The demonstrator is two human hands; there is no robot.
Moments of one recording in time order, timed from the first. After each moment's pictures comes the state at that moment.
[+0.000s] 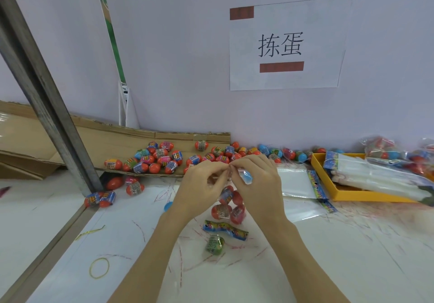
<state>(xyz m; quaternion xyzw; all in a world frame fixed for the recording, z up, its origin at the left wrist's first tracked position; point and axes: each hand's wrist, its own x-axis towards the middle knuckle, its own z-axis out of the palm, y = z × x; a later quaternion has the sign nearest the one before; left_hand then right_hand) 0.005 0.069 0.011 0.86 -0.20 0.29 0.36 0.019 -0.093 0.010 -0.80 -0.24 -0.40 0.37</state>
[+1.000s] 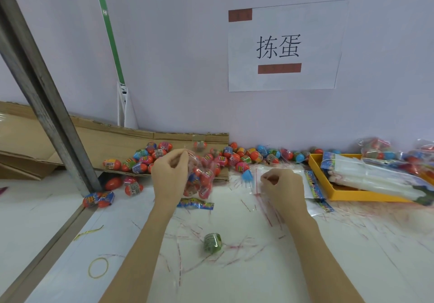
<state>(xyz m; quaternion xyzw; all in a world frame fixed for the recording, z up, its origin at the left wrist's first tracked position) 0.011 0.102 0.018 0.76 0.07 0.35 0.55 0.051 -0.146 -0.005 -0.91 0.00 -0.13 0.40</state>
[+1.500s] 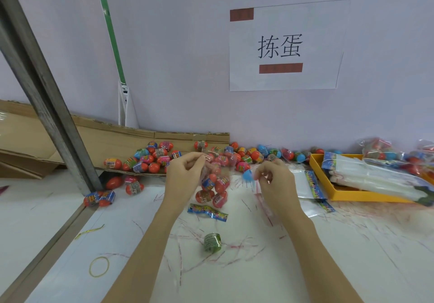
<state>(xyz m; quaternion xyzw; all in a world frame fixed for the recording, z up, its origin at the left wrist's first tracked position) 0.006 0.084 0.024 0.78 0.04 0.24 0.58 0.051 -0.134 -0.008 -0.88 -0.08 -0.17 0.43</state>
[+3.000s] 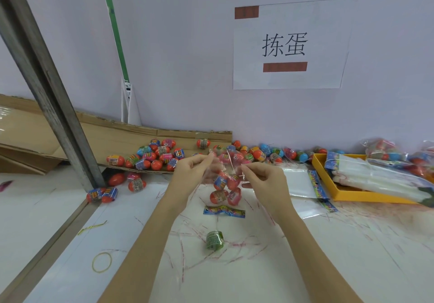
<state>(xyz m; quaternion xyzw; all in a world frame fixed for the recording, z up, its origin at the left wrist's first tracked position) 0.014 0.088 0.019 0.73 0.04 0.09 0.67 0.037 -0.111 -0.006 -0.74 -0.13 -0.08 0.66</state>
